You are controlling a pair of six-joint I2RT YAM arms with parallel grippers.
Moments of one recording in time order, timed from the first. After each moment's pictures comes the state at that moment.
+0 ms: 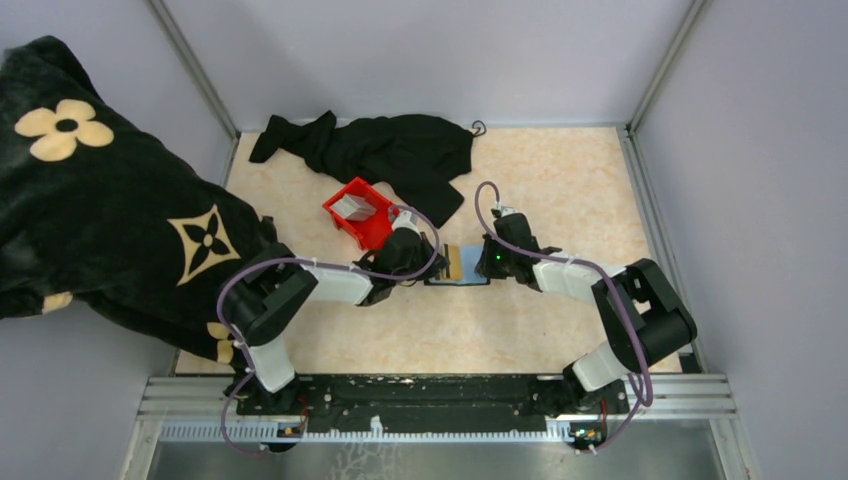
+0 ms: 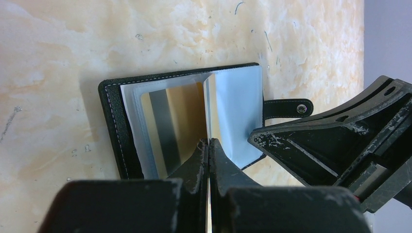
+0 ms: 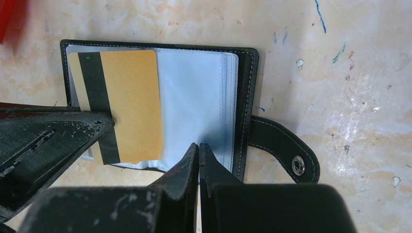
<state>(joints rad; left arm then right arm) -0.83 1.79 0.76 0.52 -0.11 -0.91 0.48 1.50 0.66 0.02 -0.08 0.52</state>
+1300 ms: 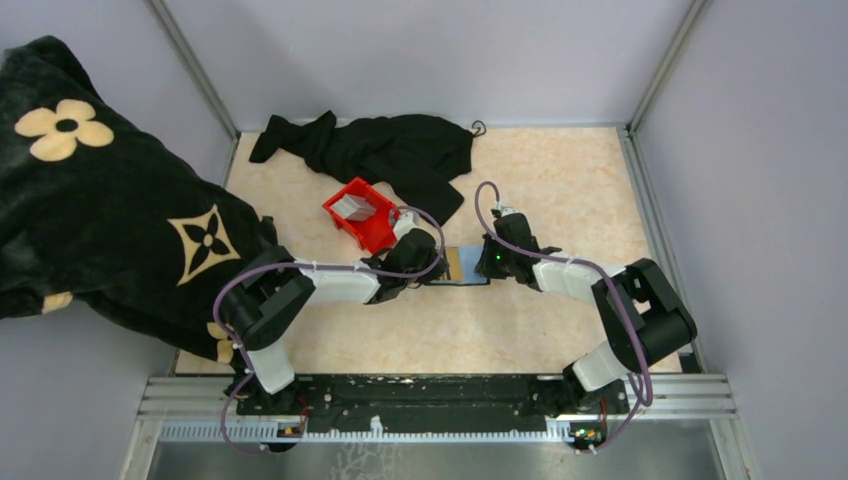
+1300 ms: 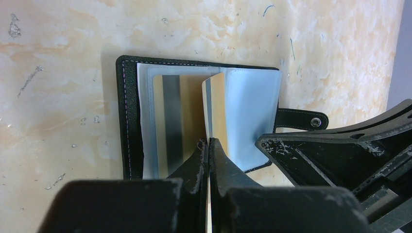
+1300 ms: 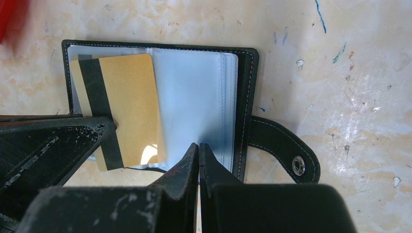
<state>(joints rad) -0.90 1.78 0.85 0.28 -0.26 -1.04 0.48 1.50 0.66 0.02 -0.08 0.52</state>
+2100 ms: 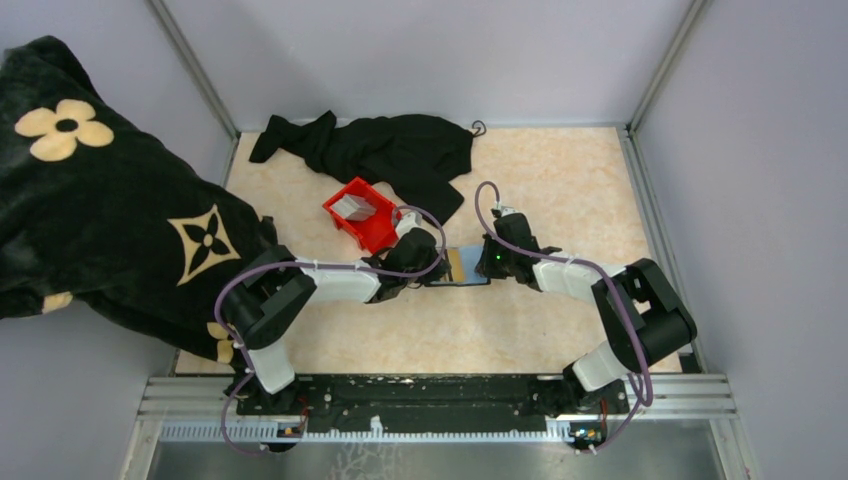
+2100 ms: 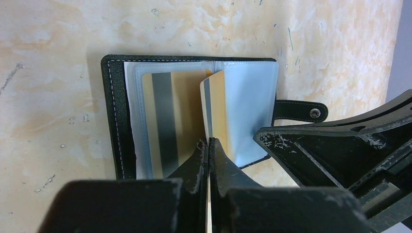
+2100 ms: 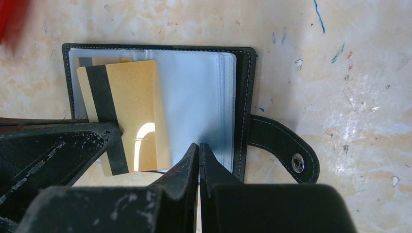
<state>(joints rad) -0.89 1.79 0.86 0.27 -0.21 -1.03 0.48 1.50 0.66 0.01 -0.08 0.52</state>
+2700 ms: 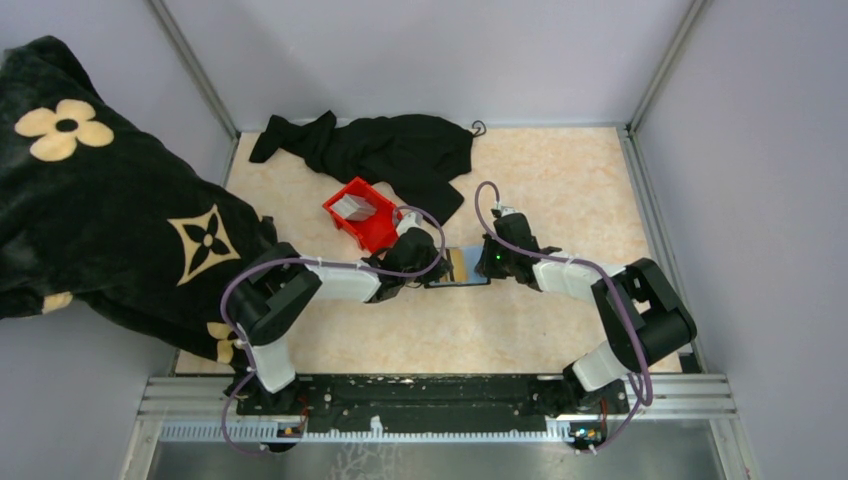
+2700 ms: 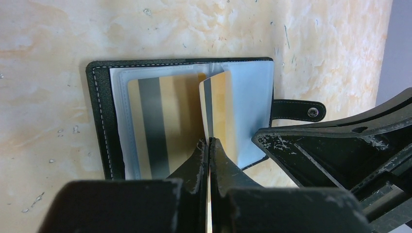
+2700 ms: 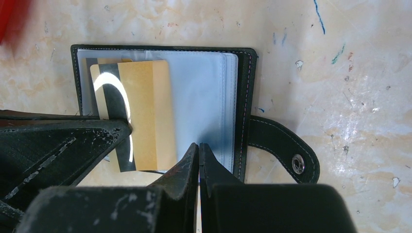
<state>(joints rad) -0.87 1.81 0.84 0.34 -0.16 -1.02 0.48 1.50 0.66 0.02 -0.08 0.52</state>
